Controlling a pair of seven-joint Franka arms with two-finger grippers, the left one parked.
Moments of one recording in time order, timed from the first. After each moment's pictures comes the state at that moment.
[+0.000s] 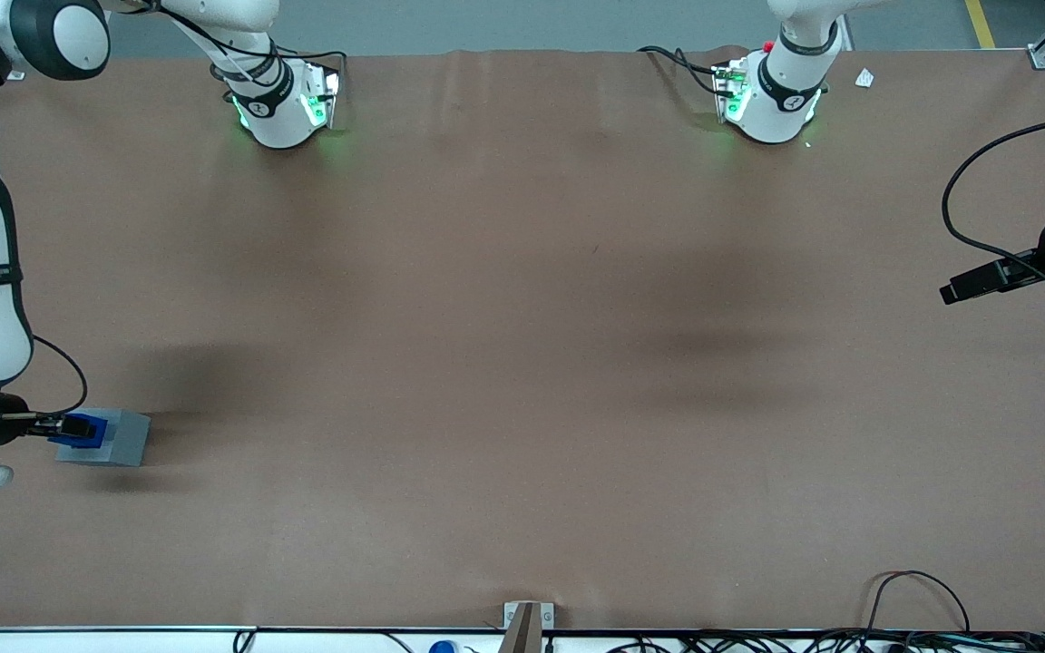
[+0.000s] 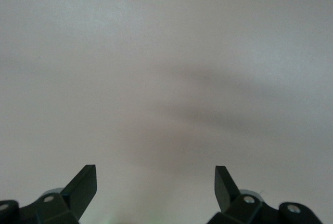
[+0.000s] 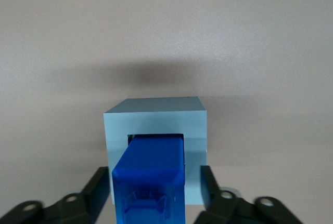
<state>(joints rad) -0.36 0.77 0.06 -1.30 -0.01 2.02 -0.25</state>
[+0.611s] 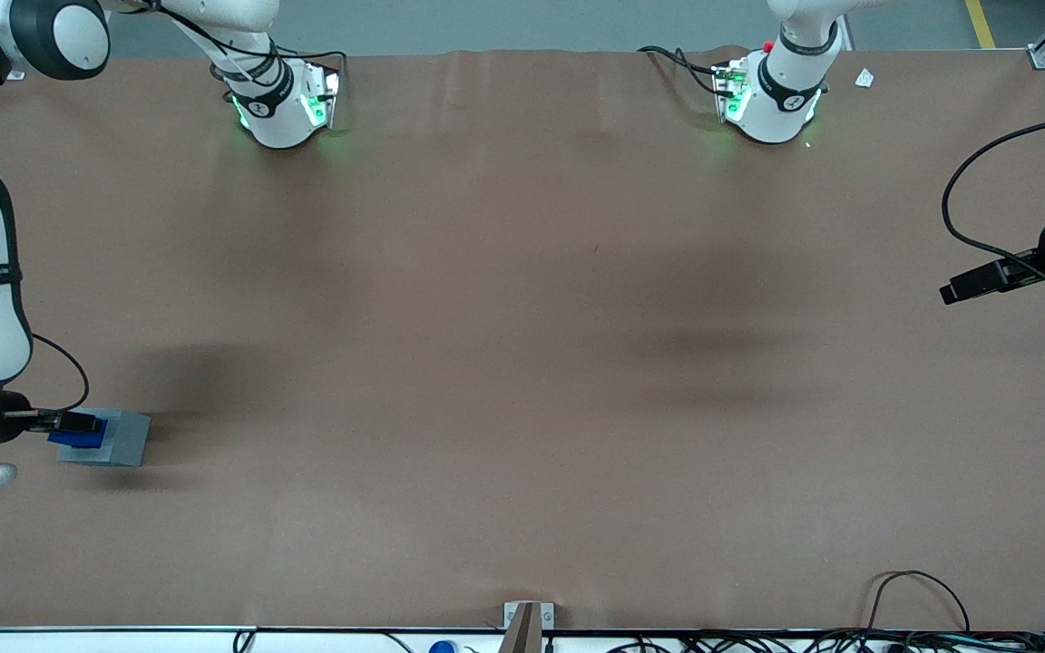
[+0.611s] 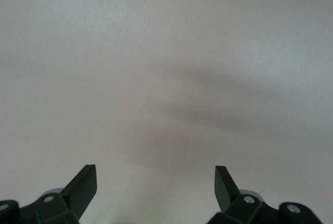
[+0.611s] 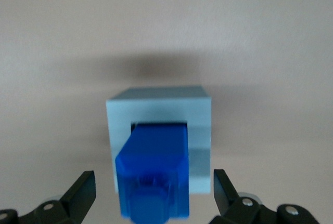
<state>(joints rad) -0.36 0.76 0.06 -1.30 -0.01 1.96 -0.26</state>
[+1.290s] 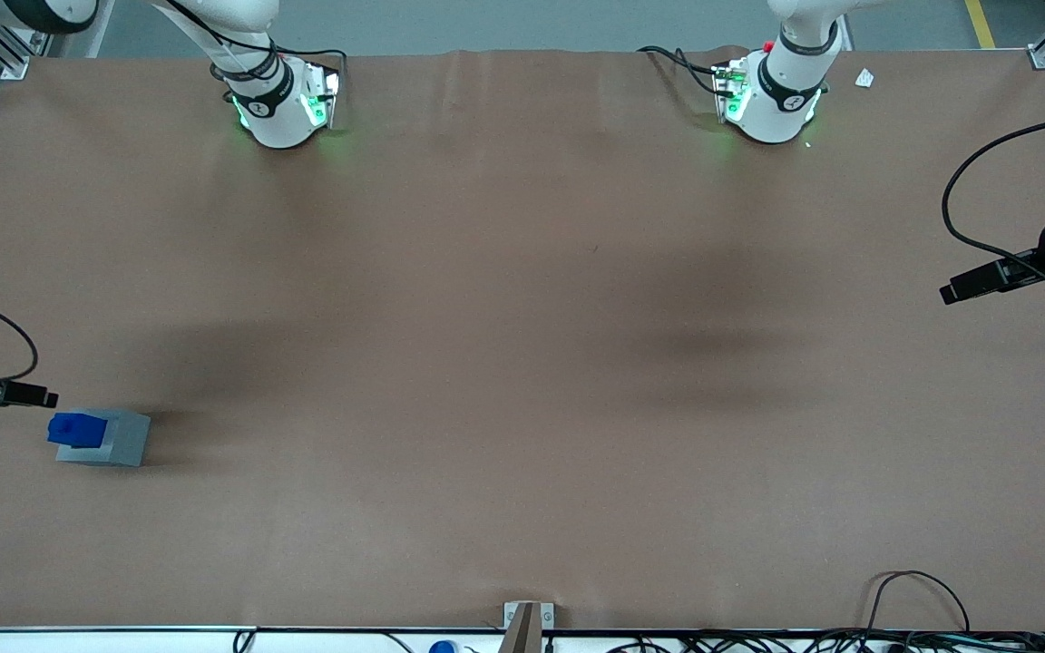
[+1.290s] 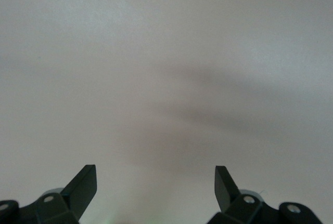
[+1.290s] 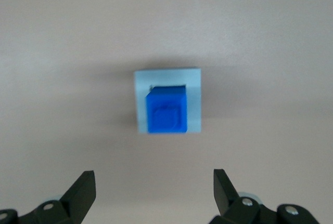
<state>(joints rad) -0.36 0.56 0.07 -1.30 -0.01 1.77 -0.25</state>
